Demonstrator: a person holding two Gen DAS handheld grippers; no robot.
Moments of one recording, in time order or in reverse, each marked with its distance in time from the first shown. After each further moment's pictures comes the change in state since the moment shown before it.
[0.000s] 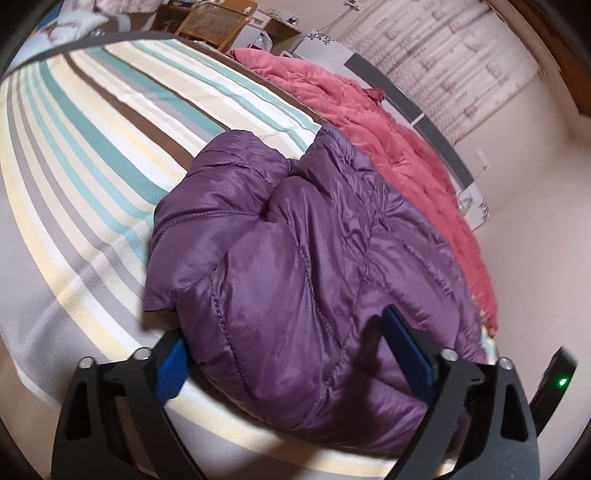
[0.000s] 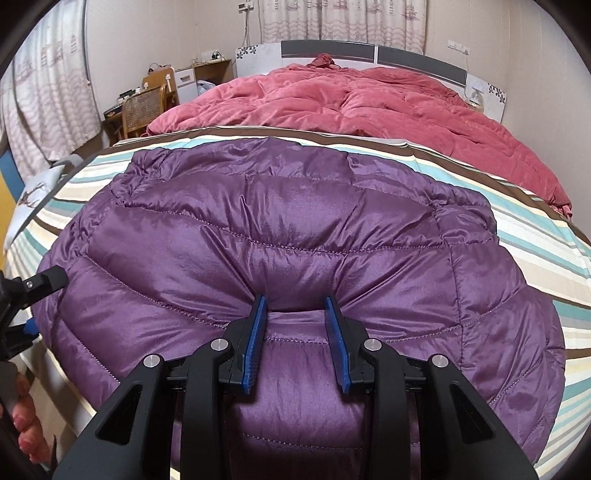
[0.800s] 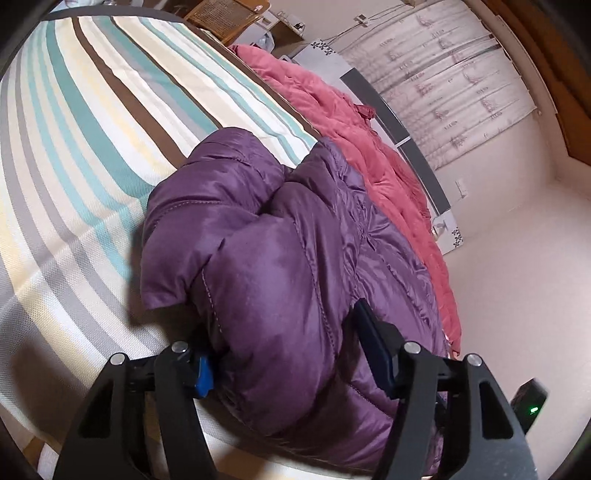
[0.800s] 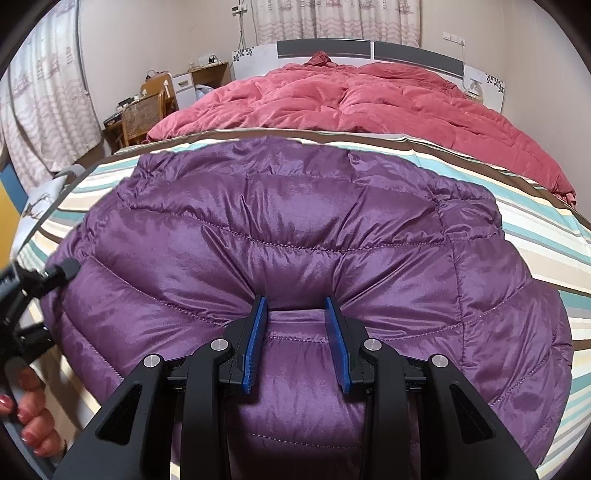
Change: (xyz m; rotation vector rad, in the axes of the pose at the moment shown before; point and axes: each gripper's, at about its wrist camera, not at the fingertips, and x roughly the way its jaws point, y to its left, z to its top) left arm 0.026 0.009 0.013 -0.088 -0.027 -0.119; right arm -0.004 -0.008 0.004 0.051 -0.013 0.041
